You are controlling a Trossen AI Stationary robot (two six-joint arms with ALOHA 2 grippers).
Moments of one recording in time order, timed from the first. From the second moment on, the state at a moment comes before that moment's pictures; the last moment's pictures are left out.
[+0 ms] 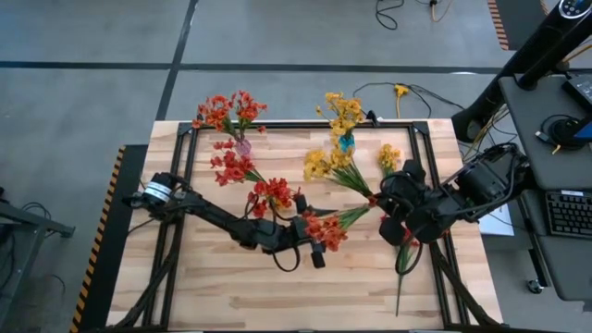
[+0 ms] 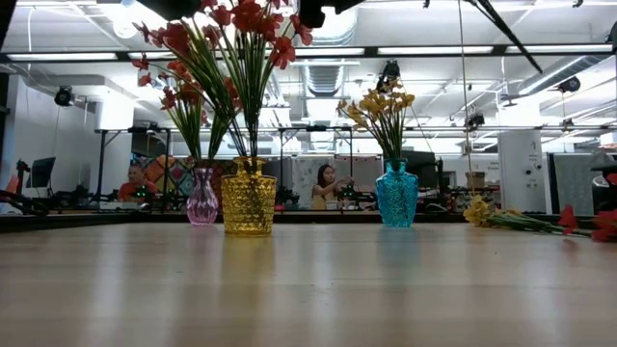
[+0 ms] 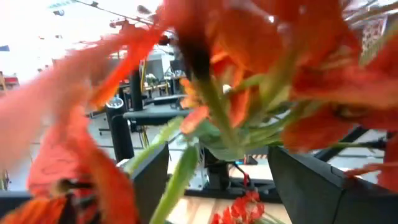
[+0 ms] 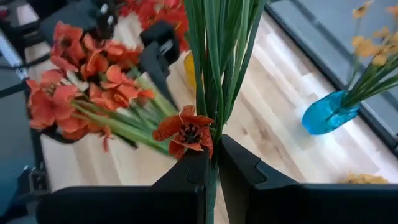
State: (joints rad) left arm -0.35 1.95 1.18 0.98 -0.61 0.18; right arm 0.57 1.50 1.99 -1.55 0.61 0.87
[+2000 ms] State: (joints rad) left arm -0.41 1.94 1.29 0.61 -0.80 0.17; right arm 0.57 1.55 1.67 -1.57 0.49 1.03
